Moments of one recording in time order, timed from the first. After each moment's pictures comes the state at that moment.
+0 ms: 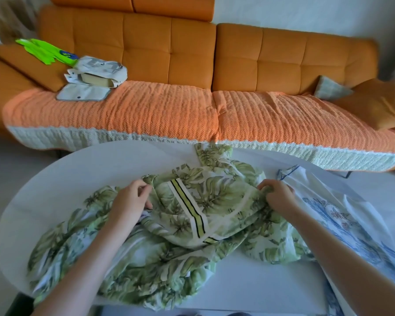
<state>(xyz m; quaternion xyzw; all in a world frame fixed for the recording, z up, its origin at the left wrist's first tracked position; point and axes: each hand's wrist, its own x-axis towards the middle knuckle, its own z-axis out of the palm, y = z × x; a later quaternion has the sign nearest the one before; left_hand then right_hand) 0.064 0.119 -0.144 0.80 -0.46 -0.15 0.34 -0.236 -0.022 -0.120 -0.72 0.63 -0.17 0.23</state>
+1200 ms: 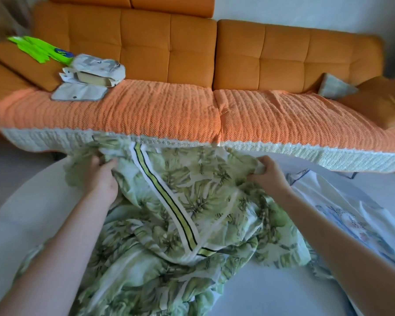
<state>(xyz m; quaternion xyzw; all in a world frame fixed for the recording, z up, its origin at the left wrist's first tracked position) 0.144 0.051 -0.132 0.53 -0.10 -0.33 0.78 -0.188 -0.065 -0.108 -0.69 0.57 -0.28 0.36</state>
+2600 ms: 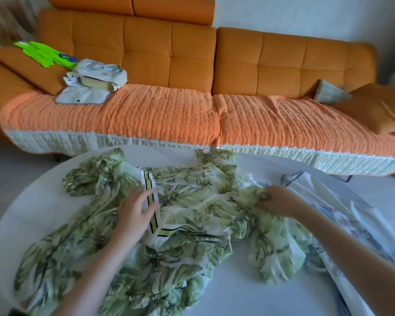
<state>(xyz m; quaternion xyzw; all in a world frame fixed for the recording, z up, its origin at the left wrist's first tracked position) 0.074 0.119 -0.176 0.75 -0.52 -0.15 0.38 -0.230 -0.047 -0.114 -0.83 0.54 0.08 0.15</state>
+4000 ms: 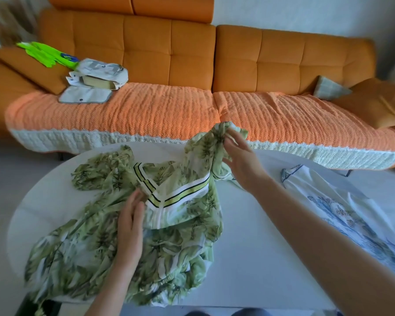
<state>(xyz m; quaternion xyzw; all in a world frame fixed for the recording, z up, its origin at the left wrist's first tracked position) 0.051 0.163 -0.195 0.67 -0.38 -0.20 0.60 -0.126 -0.007 -0.063 -0.56 0.32 -0.41 0.65</state>
